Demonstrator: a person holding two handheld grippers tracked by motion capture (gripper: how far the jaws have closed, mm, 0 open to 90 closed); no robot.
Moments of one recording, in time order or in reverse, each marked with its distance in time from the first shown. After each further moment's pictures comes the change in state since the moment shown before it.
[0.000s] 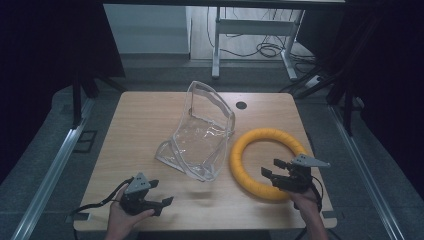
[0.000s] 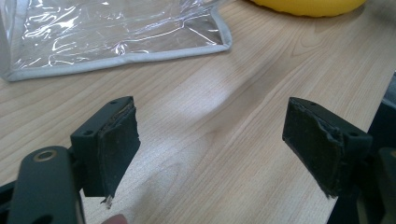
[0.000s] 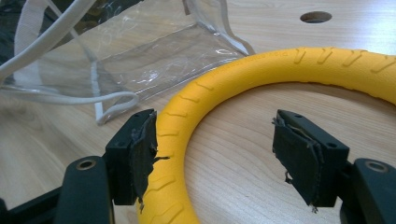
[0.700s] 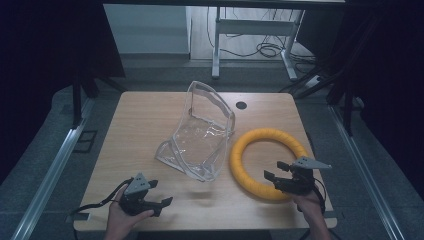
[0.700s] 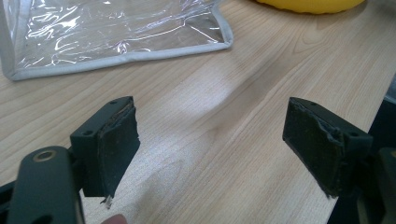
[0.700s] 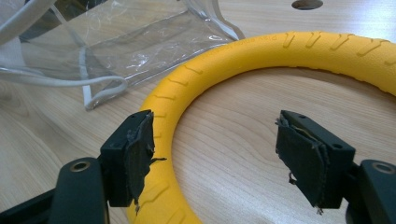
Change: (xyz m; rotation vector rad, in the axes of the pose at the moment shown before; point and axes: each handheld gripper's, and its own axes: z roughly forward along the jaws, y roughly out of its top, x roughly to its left) left arm 0.000 -0.001 -0.001 0.005 0.005 0.009; right arm -0.005 -0.008 -0.004 0.039 -0.031 -0.006
